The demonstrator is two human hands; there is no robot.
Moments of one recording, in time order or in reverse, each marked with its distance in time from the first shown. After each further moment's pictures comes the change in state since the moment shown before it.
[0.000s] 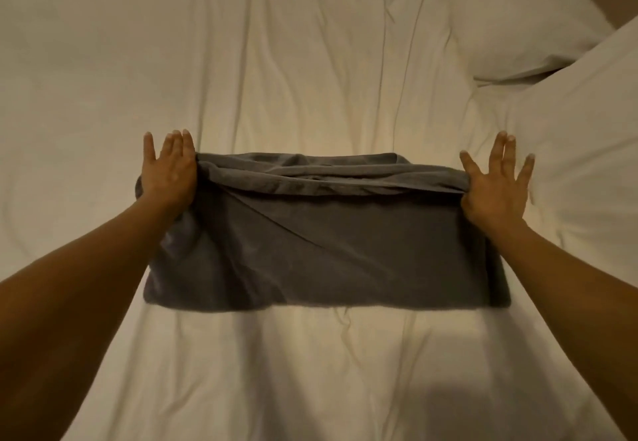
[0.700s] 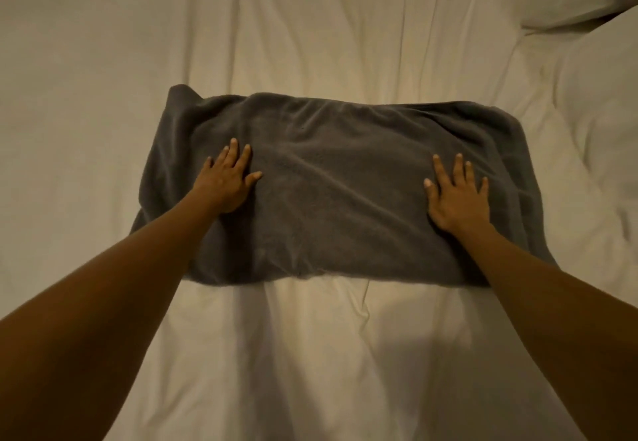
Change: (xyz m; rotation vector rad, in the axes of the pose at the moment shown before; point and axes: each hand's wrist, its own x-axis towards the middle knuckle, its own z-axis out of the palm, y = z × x) left_hand 0.020 0.078 0.104 -0.331 -0.253 0.216; right_hand -0.012 -0.077 0.114 0.322 -0.262 -0.004
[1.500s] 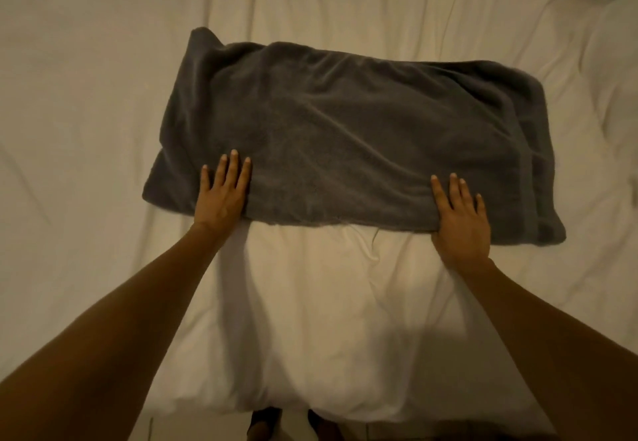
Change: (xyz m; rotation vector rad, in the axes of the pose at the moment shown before) left_hand -0.114 -0.006 0.081 0.157 0.084 -0.024; right_hand -0.107 0.011 0.046 -0.151 0.064 -0.223
